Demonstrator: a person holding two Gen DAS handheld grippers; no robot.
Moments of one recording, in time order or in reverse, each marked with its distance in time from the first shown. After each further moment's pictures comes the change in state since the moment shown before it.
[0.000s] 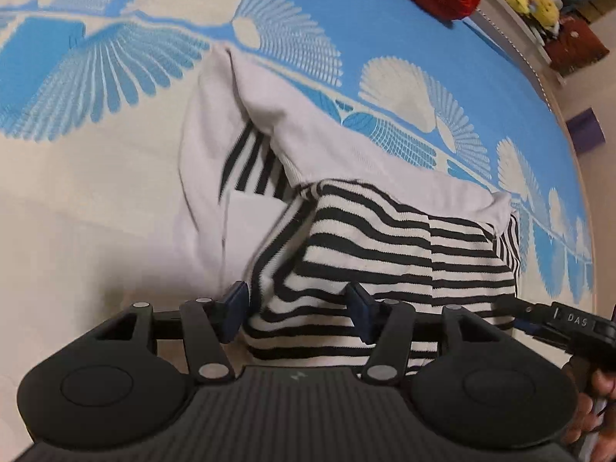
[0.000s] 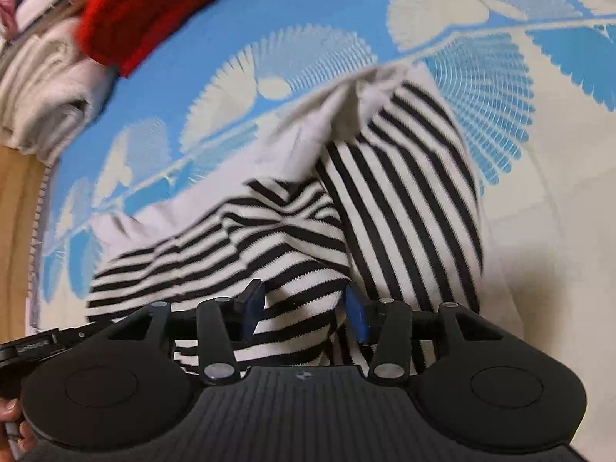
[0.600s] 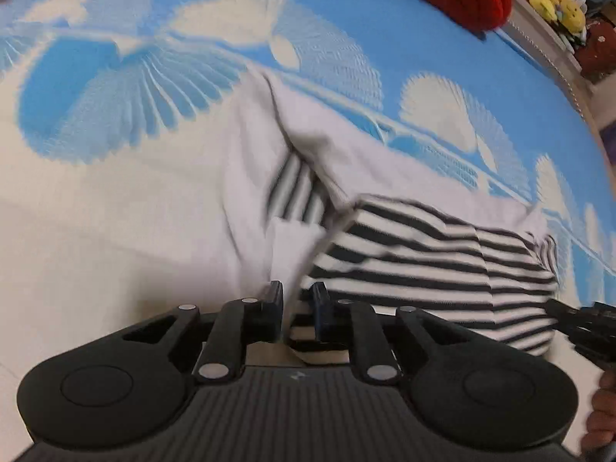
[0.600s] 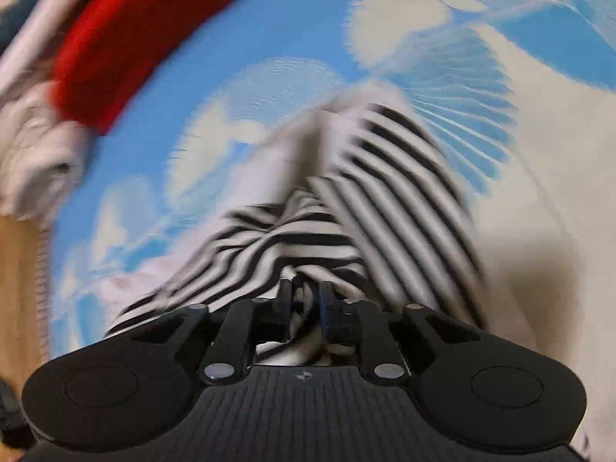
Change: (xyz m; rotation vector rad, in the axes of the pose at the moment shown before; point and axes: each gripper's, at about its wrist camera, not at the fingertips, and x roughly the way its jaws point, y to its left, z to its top) left arm -0.009 0.004 0.007 0.012 -0.078 0.137; right arm -0.002 -0.017 0.007 0.175 -0.108 -0.018
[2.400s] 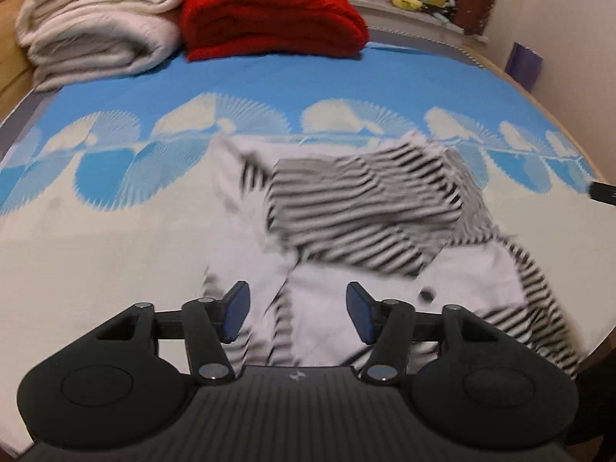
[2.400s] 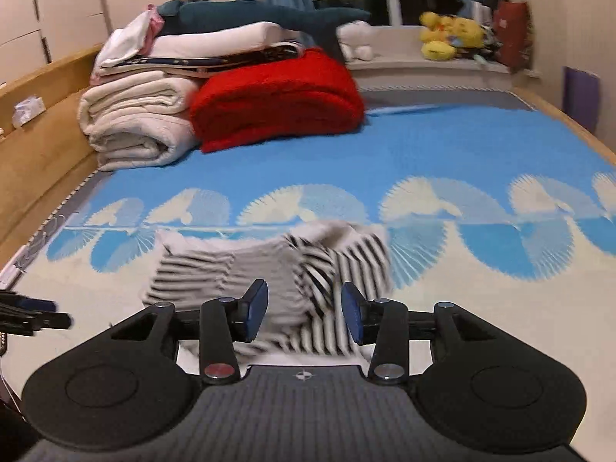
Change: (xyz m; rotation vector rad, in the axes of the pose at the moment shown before) left arm -0.173 -0.008 -0.191 0.367 -0.260 -0.002; right arm -0.231 -0.017 -0.138 -0.567 -0.409 0.023
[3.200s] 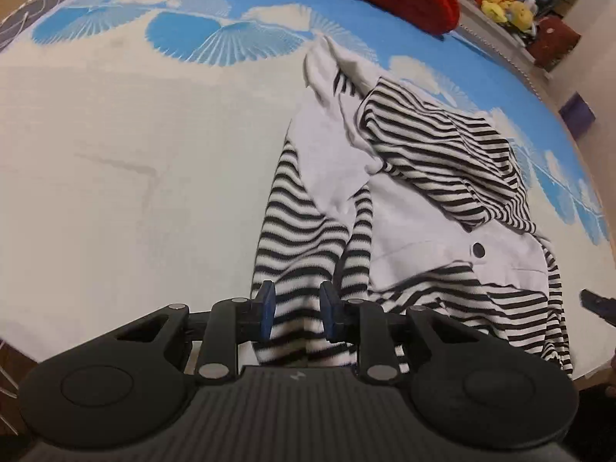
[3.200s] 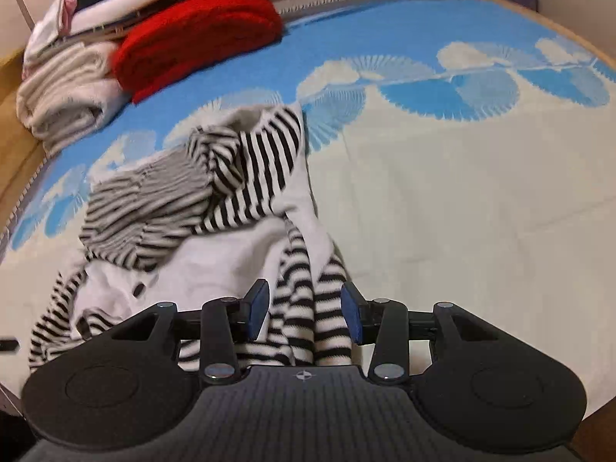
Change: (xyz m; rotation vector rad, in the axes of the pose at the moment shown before) left arm 0.016 0.081 -0.074 -0.321 0.150 -0.035; right arm 0.028 -0.076 -0.106 0.197 0.199 -0.079
